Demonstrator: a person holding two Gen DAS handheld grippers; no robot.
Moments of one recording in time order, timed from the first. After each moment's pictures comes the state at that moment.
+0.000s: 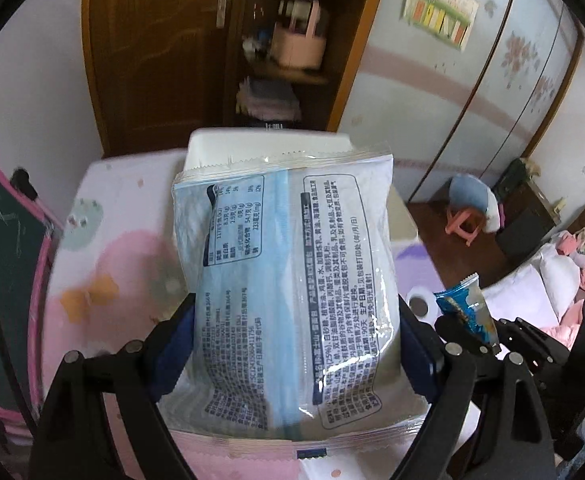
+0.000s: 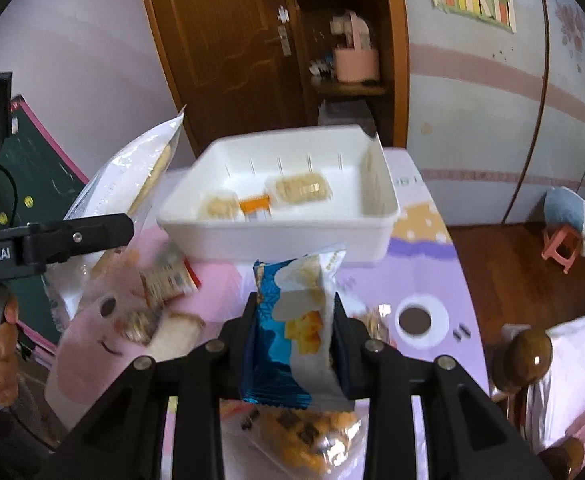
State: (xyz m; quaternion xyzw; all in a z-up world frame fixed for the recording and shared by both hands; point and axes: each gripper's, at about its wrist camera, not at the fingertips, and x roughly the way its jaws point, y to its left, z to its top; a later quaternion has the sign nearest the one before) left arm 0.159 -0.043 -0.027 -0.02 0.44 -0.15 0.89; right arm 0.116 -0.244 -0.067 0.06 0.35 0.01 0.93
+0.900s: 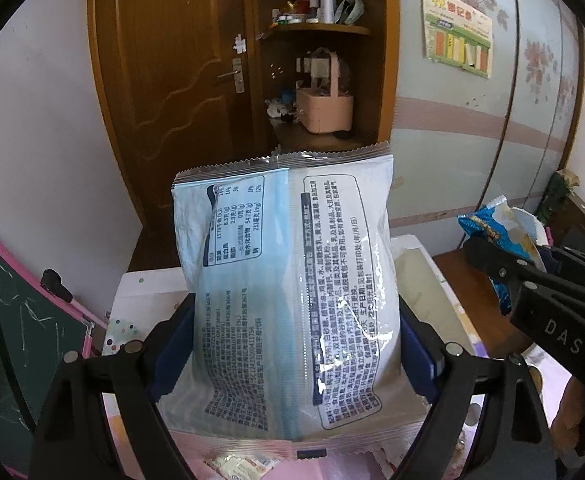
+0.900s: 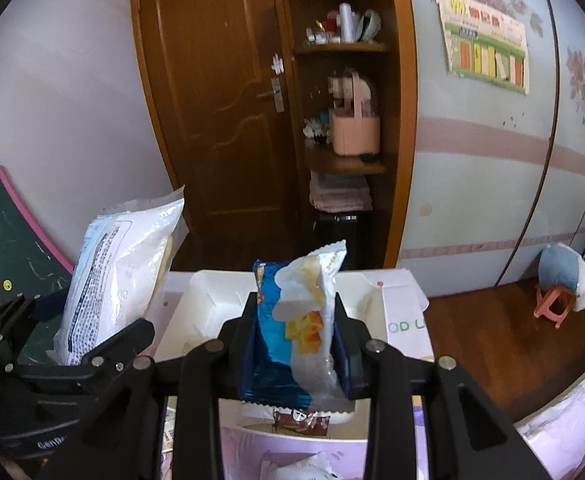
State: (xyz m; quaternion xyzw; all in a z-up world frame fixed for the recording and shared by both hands) left arm 0.290 -0.076 0.014 0.05 0.35 -0.08 0.93; right arm 0.270 -0.260 0.022 0.05 0.31 -0.02 0.95
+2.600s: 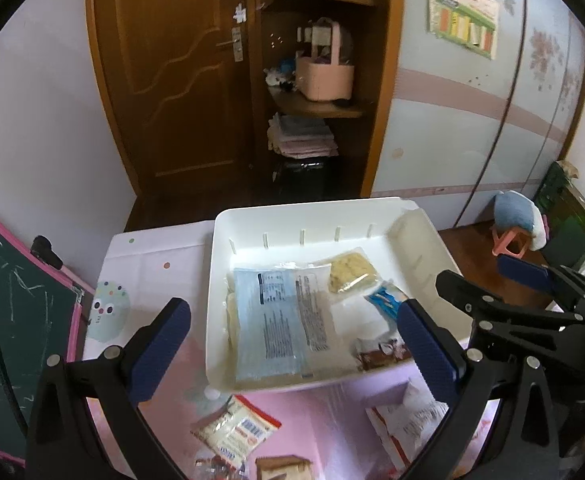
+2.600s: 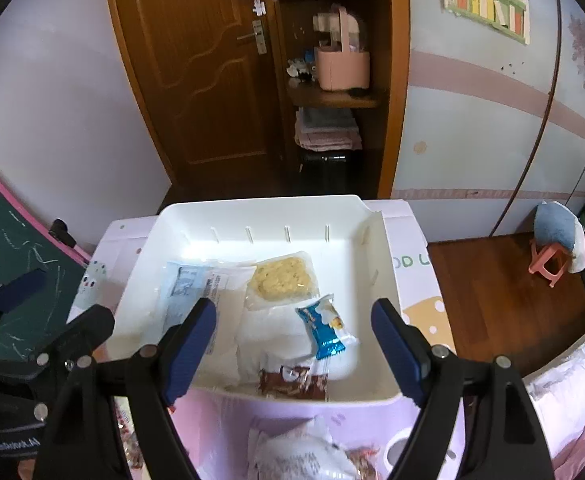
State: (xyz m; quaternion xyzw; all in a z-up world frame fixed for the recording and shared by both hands) left arm 0.270 -0.065 -0.020 0.04 0.39 -0.08 0.91; right arm 0.266 -0.258 -0.025 0.06 0.38 -0.04 0.92
